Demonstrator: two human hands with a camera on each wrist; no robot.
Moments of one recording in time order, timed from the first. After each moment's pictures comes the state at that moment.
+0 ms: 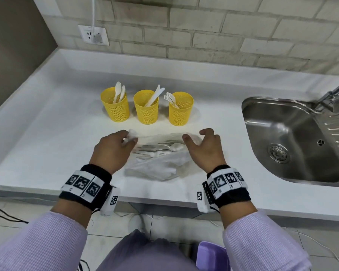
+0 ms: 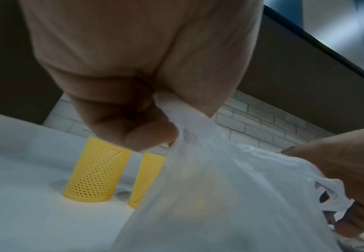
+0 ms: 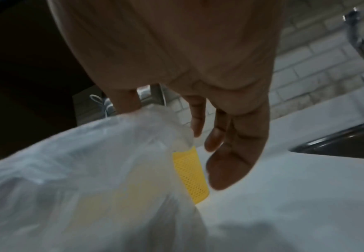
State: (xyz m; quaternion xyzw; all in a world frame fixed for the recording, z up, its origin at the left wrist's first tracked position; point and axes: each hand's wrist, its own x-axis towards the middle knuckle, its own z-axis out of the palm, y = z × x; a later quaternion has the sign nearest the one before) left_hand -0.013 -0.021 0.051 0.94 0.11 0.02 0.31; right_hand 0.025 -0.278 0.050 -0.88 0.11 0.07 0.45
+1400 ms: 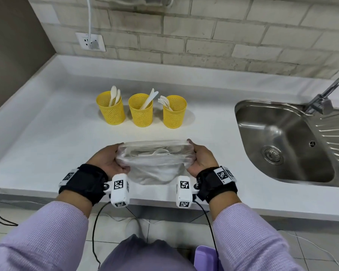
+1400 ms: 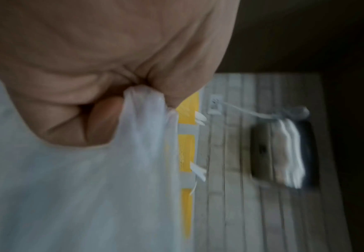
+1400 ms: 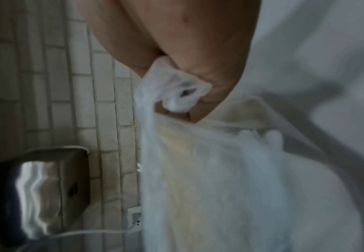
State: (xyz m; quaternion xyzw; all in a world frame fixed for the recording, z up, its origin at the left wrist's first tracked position) left_hand -0.003 -0.026 0.033 0.44 0.39 -0.20 0.78; right_hand 0.040 -0.287 0.003 -0.35 0.29 0.21 0.87
